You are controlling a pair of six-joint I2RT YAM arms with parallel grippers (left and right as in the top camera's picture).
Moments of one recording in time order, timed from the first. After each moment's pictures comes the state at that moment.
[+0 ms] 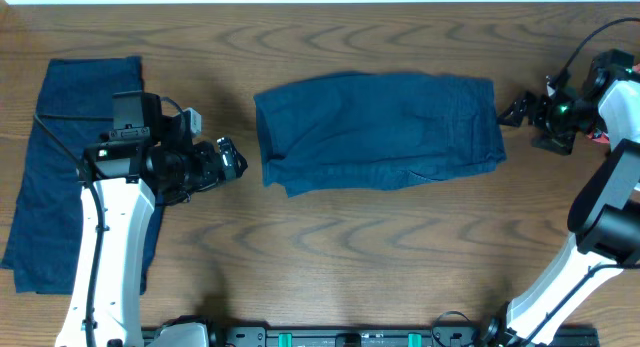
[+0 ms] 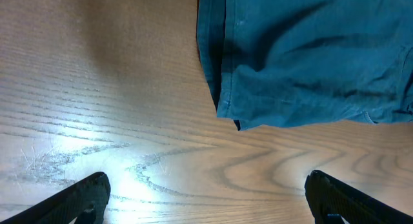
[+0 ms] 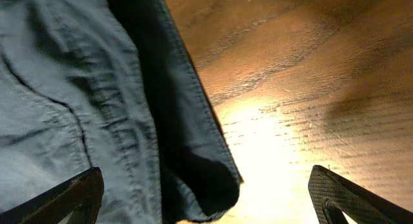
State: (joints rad) left arm 0.10 1.33 1.13 -1.08 0.41 -0.22; right arm -0.40 2.15 1.63 -1.01 -0.43 0.01
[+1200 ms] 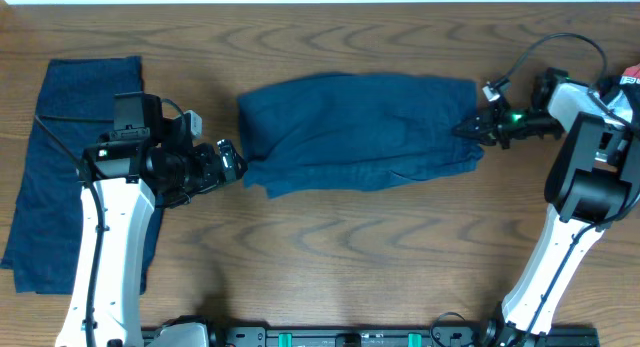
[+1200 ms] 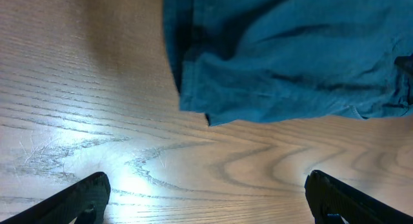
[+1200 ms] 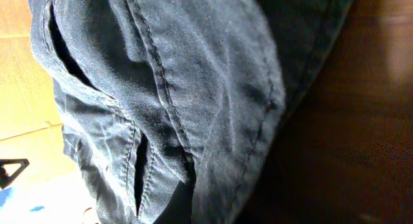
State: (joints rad) left arm 0.10 1.34 1.13 -1.10 0.41 -0.23; right arm -0.28 2.38 1.64 -0.97 -0.90 -0.17
